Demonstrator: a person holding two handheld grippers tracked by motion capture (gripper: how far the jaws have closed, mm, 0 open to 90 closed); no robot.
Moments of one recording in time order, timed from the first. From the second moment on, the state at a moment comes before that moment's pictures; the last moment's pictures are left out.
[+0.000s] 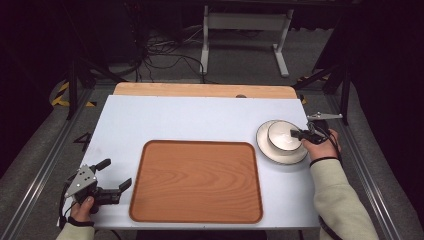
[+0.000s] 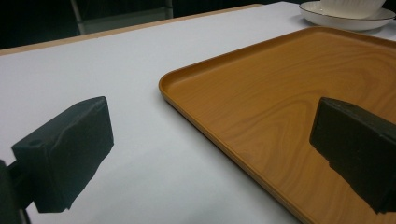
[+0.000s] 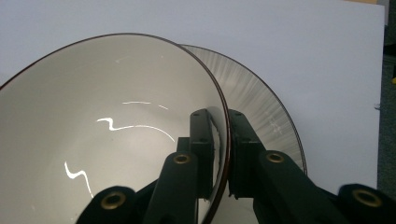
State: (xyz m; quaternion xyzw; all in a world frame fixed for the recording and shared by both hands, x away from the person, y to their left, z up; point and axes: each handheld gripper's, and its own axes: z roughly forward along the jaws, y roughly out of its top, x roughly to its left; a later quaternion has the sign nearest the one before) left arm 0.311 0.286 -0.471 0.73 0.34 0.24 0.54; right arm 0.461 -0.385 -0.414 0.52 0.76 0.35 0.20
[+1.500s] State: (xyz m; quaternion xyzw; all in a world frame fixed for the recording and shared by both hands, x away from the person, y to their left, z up) left arm 0.311 0.285 -0.471 0.74 0.34 0.24 0.53; right arm 0.434 -0.357 -0.333 0.52 0.75 0.37 0.17
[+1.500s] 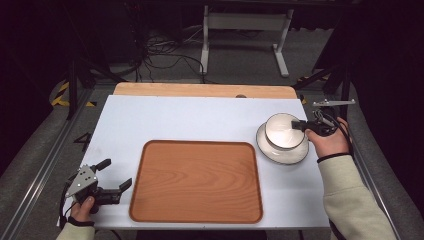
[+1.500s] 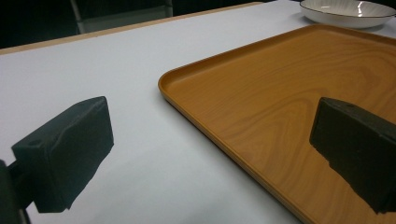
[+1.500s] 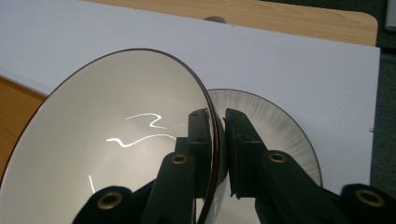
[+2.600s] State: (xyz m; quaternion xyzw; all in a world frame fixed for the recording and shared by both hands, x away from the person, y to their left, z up) left arm 0.311 0.285 -0.471 0.74 0.34 0.24 0.53; right arm 0.420 -0.246 -0.313 0.43 0.80 0.39 0.11
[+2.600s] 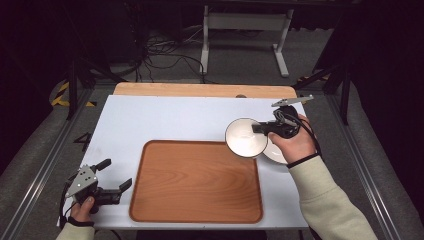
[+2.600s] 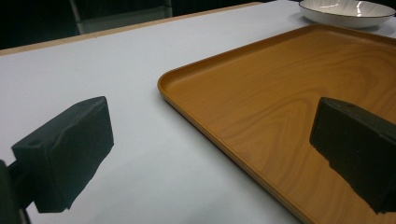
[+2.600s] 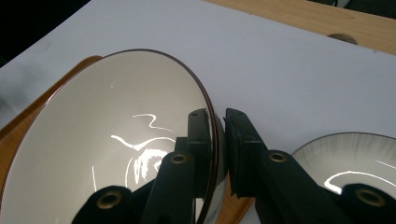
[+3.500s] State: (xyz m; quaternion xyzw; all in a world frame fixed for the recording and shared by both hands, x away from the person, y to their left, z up) left arm 0.312 0.285 -0.471 0.74 0.34 0.24 0.53; right arm 0.405 -0.176 -0.306 0.38 0.83 0.40 0.06
